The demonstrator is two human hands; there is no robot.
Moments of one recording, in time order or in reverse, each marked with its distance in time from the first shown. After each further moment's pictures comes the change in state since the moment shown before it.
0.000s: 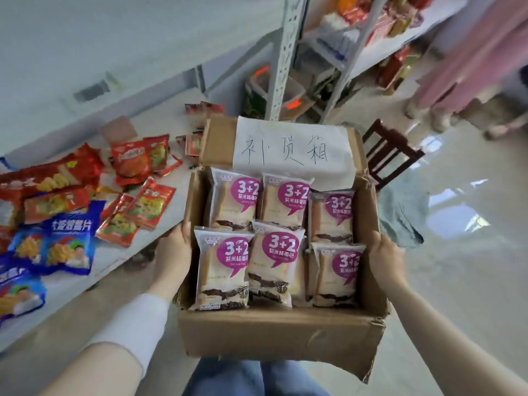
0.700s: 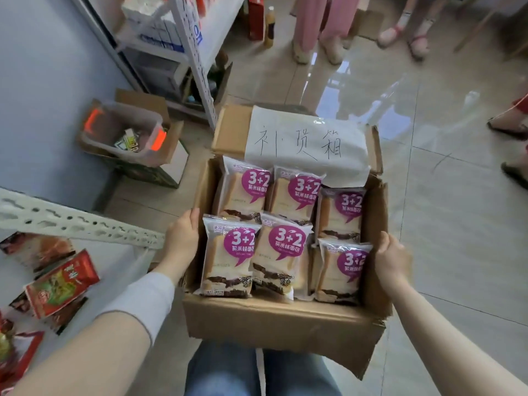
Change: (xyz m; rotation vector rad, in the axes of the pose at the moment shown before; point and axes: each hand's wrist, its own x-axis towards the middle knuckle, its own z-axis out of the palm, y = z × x) left_hand 0.228 0.335 0.298 0.118 -0.439 0.409; right_hand 0.269 0.128 -0.048 0.173 0.218 0.631
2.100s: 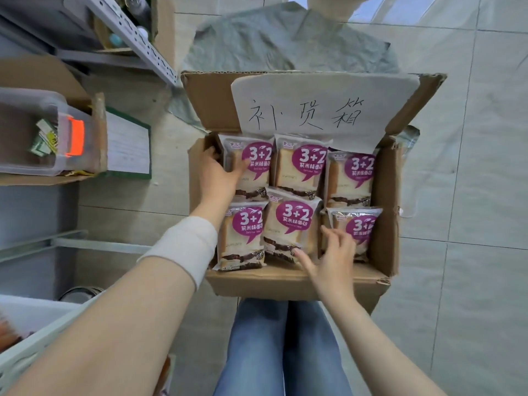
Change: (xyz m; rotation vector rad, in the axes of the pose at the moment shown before) left_hand 0.226 0.056 0.225 -0.125 -0.288 -0.102; right_hand 0.068 -0.029 0.232 0.062 -0.325 0.001
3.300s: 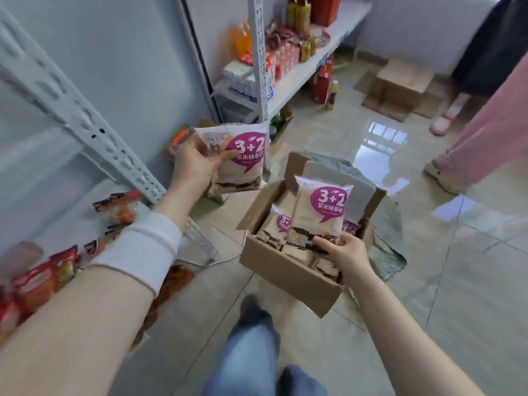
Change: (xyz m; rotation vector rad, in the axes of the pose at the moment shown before) left_hand -0.388 0.101 -0.243 -0.516 0.541 0.325; right_hand -0.187 -0.053 -0.214 0.497 -0.359 -0.279
